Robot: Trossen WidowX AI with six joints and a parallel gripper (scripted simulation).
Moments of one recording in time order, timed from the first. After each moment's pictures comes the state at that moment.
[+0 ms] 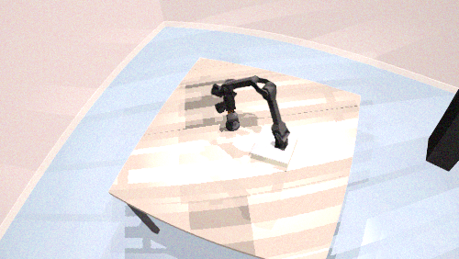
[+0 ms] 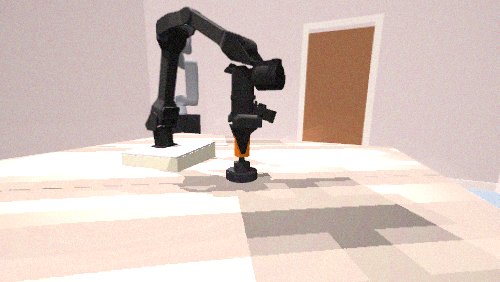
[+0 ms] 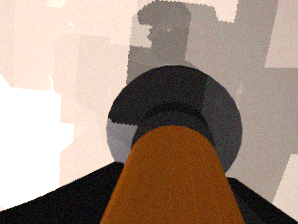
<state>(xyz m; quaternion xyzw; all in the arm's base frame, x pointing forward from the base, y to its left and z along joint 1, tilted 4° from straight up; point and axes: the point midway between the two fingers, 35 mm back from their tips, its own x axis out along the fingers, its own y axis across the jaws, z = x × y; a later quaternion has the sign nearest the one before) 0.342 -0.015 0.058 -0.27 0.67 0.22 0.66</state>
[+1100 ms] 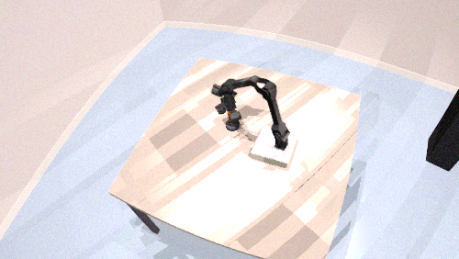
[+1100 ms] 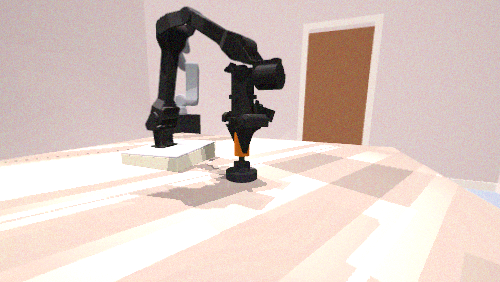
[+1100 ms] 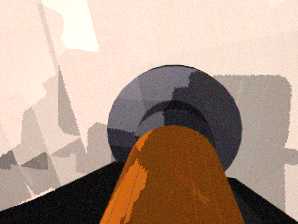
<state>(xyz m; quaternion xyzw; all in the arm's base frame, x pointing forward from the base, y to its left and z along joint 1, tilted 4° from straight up) 0.342 -0.016 0.060 -0.33 0.64 0.29 0.62</state>
